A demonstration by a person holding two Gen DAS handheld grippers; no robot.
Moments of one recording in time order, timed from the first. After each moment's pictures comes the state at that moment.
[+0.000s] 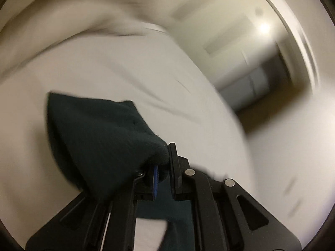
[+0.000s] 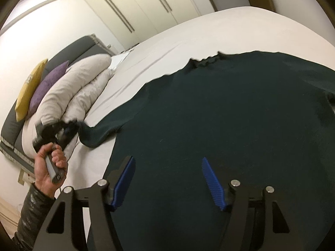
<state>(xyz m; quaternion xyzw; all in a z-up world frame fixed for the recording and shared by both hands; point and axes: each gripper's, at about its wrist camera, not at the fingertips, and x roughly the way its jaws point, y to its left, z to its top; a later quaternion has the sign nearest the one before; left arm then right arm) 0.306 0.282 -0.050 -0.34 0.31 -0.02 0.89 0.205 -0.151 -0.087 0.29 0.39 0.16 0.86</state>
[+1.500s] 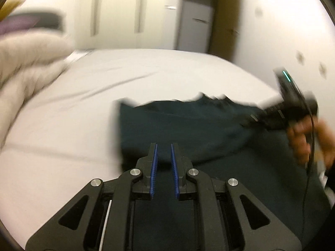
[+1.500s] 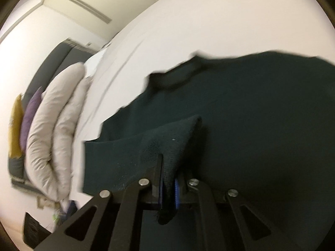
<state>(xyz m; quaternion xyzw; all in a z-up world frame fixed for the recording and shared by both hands) 0.205 0.113 -0.065 -0.06 0.30 -0.09 0.95 0.393 -0.208 -0.130 0.35 0.48 0.15 0.79</state>
